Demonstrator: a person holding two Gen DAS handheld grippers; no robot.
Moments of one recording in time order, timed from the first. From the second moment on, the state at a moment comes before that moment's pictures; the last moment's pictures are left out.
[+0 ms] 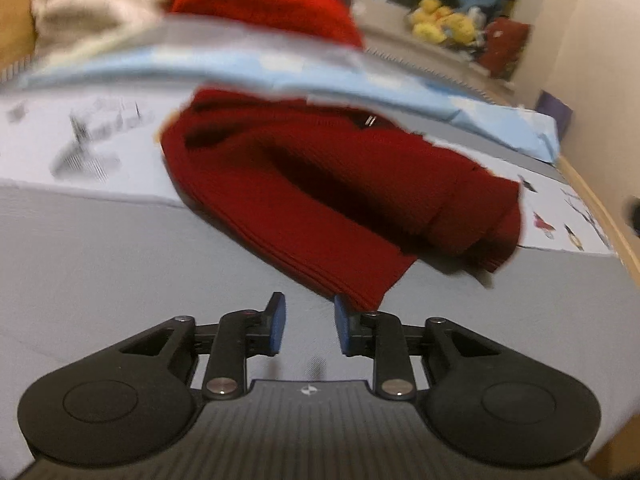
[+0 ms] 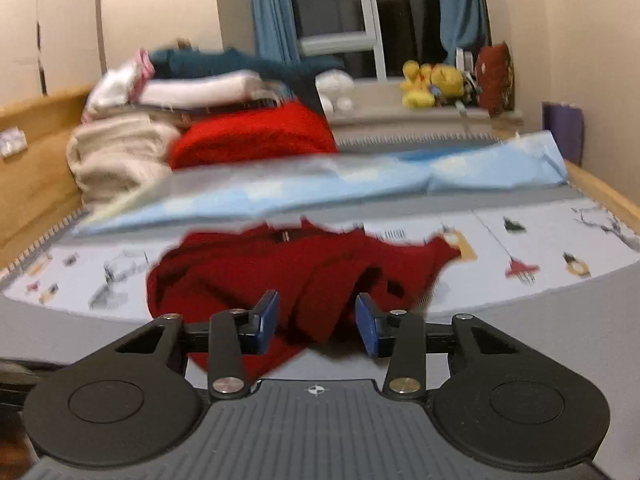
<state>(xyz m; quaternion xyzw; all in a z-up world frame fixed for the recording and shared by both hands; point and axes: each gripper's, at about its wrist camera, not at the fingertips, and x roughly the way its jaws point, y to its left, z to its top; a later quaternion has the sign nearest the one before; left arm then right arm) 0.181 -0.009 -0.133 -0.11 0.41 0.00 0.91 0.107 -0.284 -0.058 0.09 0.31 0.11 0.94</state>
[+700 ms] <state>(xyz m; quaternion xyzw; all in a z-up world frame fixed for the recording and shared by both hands) 0.218 0.061 -0.113 -0.03 0.45 -0.05 0.89 0.146 -0.341 -0.080 0.19 0.36 0.00 0.91</state>
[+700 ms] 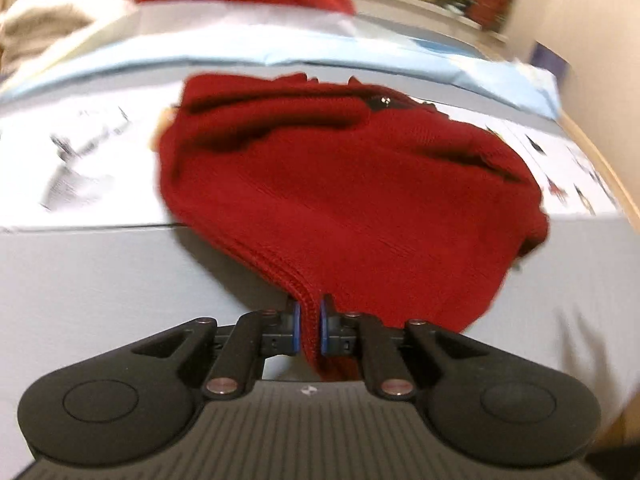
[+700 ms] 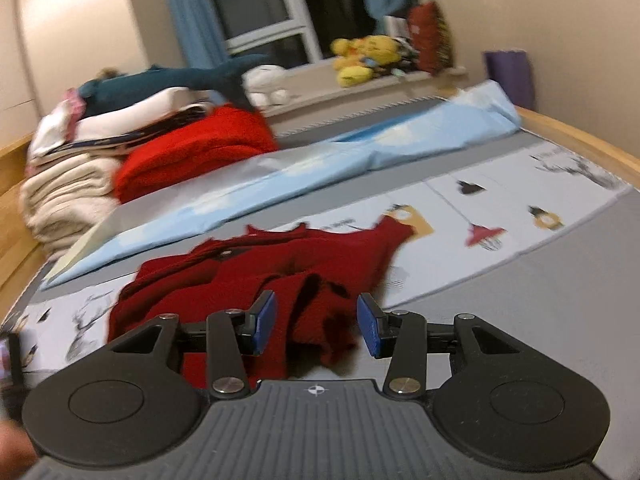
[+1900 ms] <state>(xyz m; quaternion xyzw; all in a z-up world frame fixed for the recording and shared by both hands) 0.195 0.172 -0.128 -0.07 0.52 -0.02 0.85 0.222 -0.315 -0.147 0.14 0.46 0.02 0.88</state>
